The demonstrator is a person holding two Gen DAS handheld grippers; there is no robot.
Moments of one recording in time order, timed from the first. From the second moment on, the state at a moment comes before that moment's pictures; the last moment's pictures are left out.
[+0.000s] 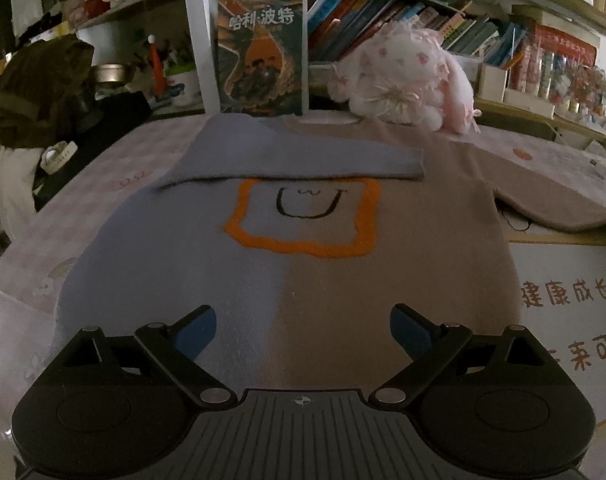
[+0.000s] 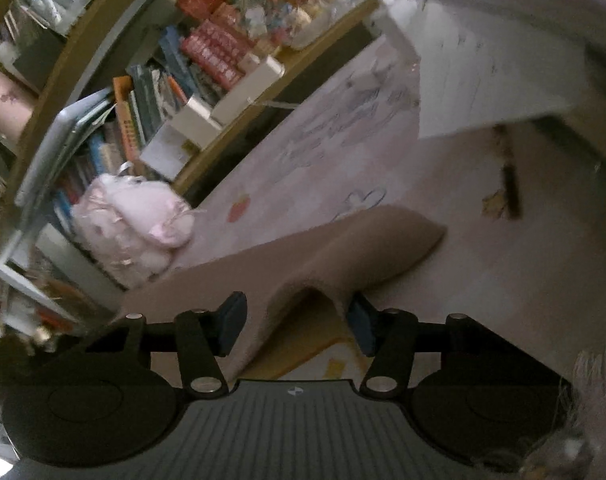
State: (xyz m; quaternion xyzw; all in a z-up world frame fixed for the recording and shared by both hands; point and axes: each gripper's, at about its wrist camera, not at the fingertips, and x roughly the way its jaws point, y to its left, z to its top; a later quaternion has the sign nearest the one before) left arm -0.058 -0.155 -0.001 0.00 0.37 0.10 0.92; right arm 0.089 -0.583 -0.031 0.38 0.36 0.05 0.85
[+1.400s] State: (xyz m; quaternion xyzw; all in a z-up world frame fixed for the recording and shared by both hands) left arm -0.052 -0.113 0.013 0.03 0.32 0.02 0.95; right arm 0.145 -0.441 0.098 0.30 0.30 0.19 0.88
